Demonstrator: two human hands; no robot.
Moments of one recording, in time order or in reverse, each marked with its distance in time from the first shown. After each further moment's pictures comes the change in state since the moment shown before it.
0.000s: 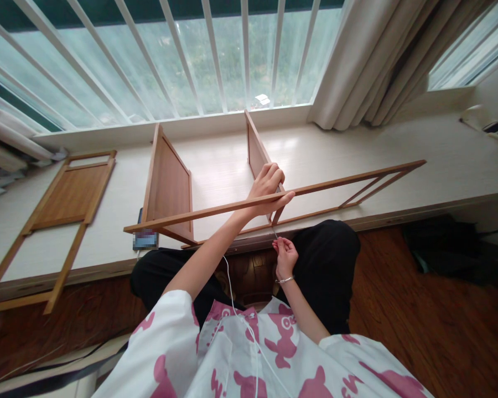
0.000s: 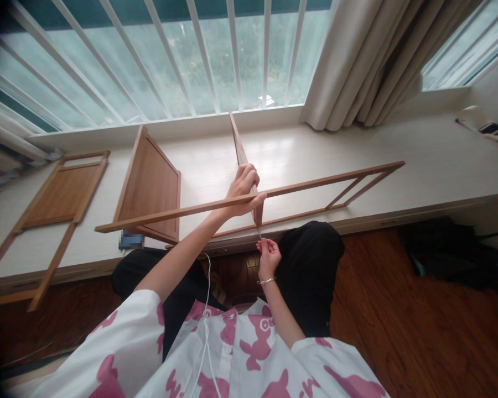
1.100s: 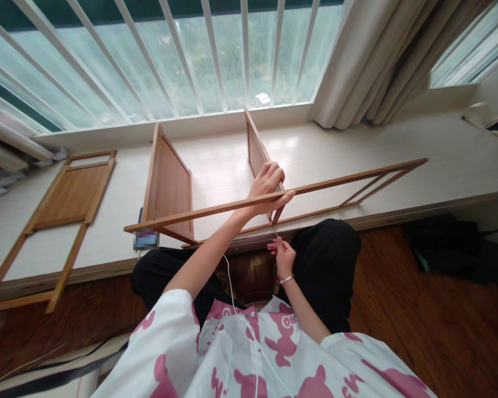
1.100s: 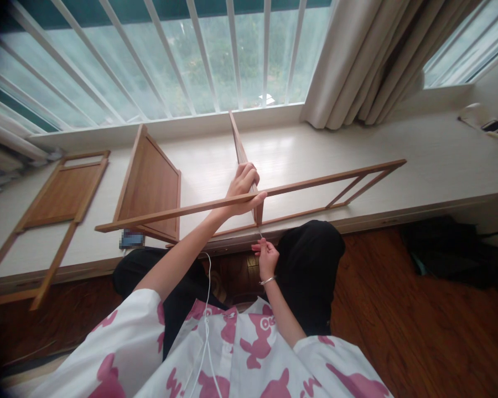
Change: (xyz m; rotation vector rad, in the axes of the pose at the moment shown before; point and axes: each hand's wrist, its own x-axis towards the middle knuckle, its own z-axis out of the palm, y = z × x) left_hand 0.000 0.000 0.001 0.019 0.001 -0.009; right_hand -0.004 -0.002 -0.007 -0.175 -0.130 0.006
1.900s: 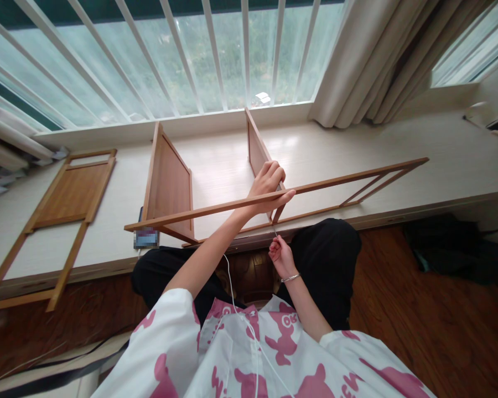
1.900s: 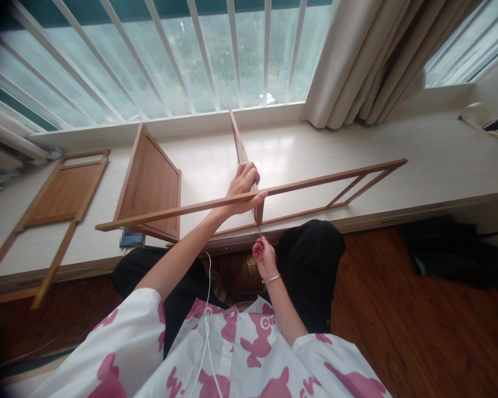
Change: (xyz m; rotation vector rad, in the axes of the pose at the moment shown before) left_hand 0.000 -0.001 0.000 -0.004 -0.017 0.003; right_hand 0.006 -0.020 0.001 0.418 -0.229 0.472
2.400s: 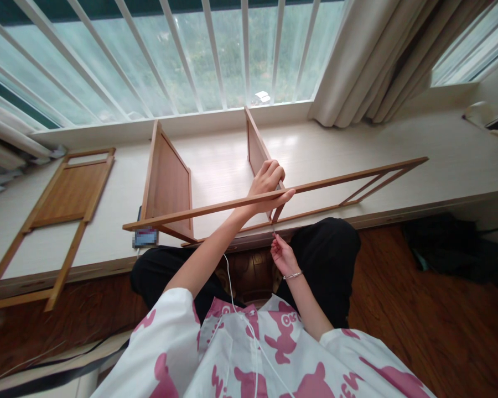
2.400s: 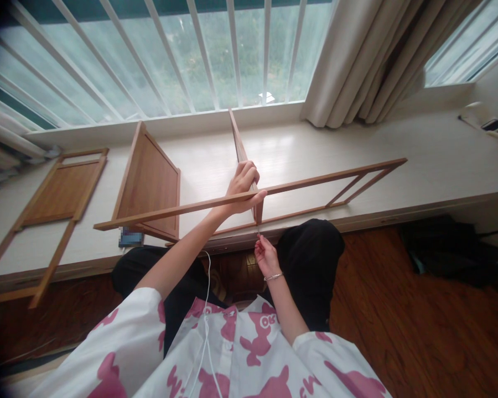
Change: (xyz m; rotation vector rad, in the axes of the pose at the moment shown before) left_hand 0.000 0.001 0.000 -0.007 0.018 0.002; right_hand 0.007 -0.005 -0.009 0.036 0.042 0.042
